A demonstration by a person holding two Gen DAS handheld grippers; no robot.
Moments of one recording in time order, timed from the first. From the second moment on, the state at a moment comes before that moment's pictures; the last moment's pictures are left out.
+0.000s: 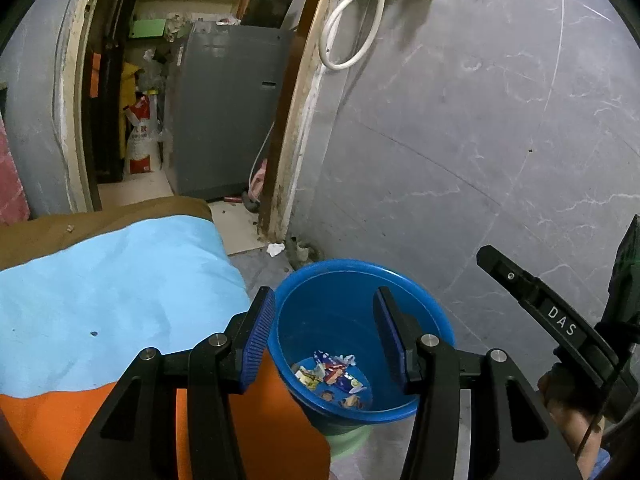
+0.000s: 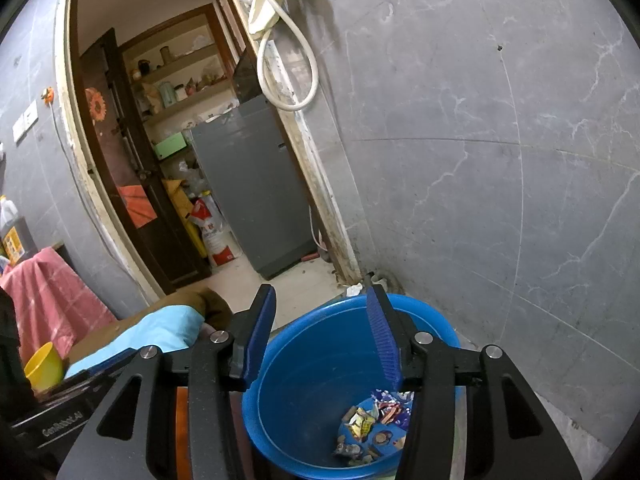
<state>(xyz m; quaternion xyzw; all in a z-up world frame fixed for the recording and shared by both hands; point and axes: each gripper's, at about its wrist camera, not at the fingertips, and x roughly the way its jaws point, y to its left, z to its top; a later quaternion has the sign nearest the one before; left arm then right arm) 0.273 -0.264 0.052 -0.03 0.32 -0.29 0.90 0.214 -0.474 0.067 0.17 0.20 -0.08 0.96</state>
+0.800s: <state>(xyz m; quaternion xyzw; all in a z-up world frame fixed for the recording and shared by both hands) 0.229 -0.202 0.087 -0.03 0.26 -0.24 0.93 0.200 -0.444 0.080 0.13 0.18 -0.08 0.97</state>
